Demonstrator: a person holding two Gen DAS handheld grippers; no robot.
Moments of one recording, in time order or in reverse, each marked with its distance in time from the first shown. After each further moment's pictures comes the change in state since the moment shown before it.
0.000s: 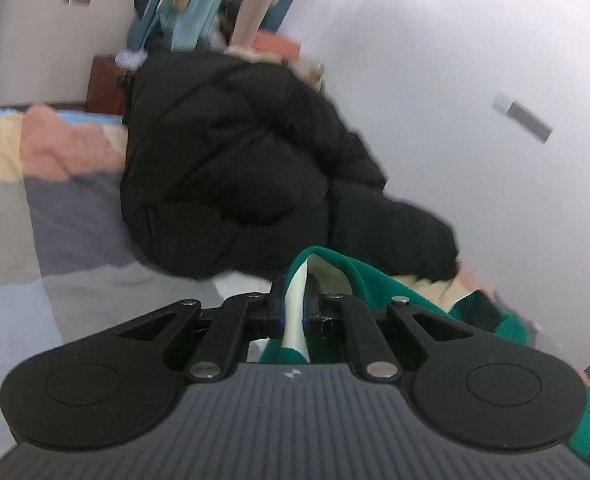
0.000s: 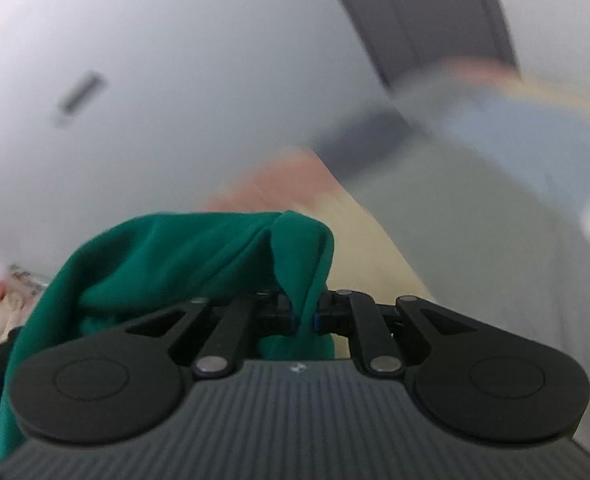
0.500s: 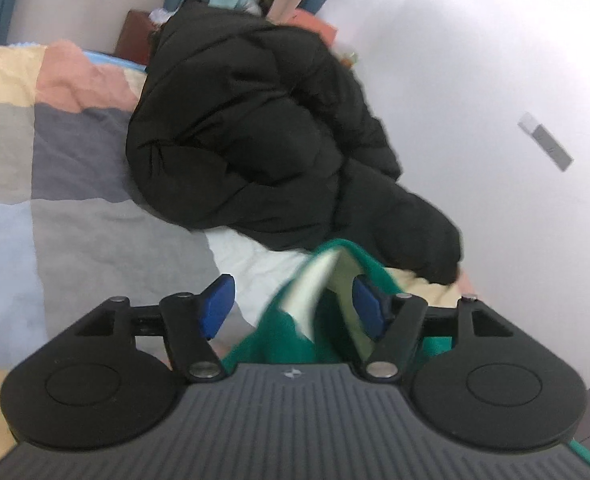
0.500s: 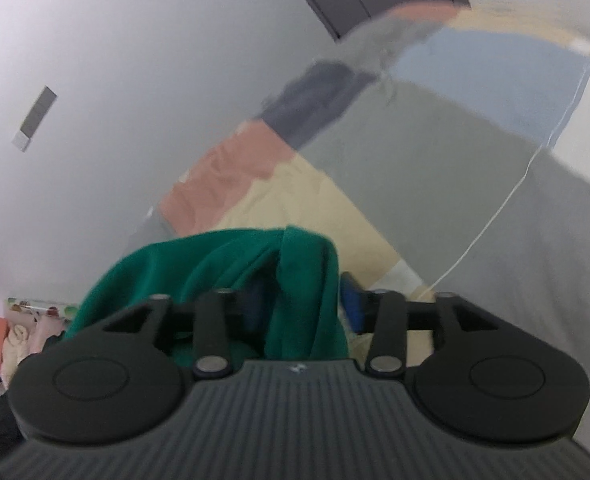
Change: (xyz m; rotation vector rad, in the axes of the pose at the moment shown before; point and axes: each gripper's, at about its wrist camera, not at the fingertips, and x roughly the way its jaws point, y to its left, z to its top) left arm 0.000 -0.006 -0.016 -0.164 0.018 -0.001; right arm -0.023 -0.004 -0.006 0.071 -0.032 0.003
